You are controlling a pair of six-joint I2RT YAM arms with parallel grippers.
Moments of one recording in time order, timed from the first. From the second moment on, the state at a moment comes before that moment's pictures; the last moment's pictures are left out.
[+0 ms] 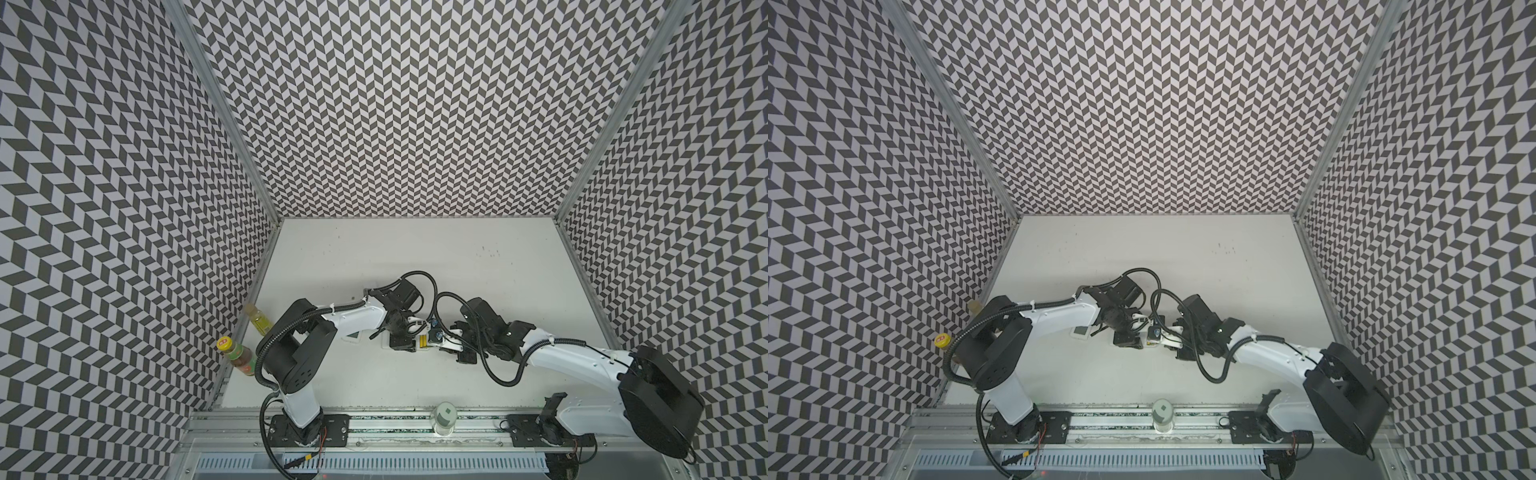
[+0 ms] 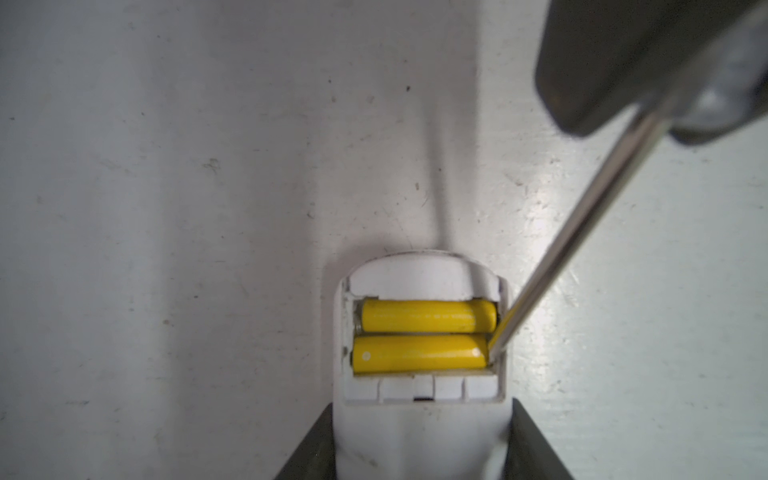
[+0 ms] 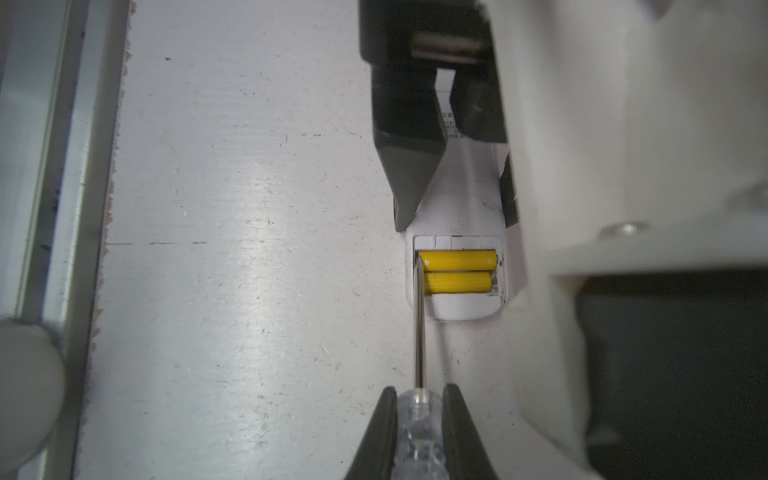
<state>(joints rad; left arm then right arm) -0.75 1.74 1.00 -0.53 0.28 0.83 0.78 1.32 0.63 -0.24 -0.31 -0.72</state>
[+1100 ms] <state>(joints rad) -0.74 1.75 1.02 -0.51 0.19 0.82 1.01 1.27 0.46 0.08 0.18 -0.72</state>
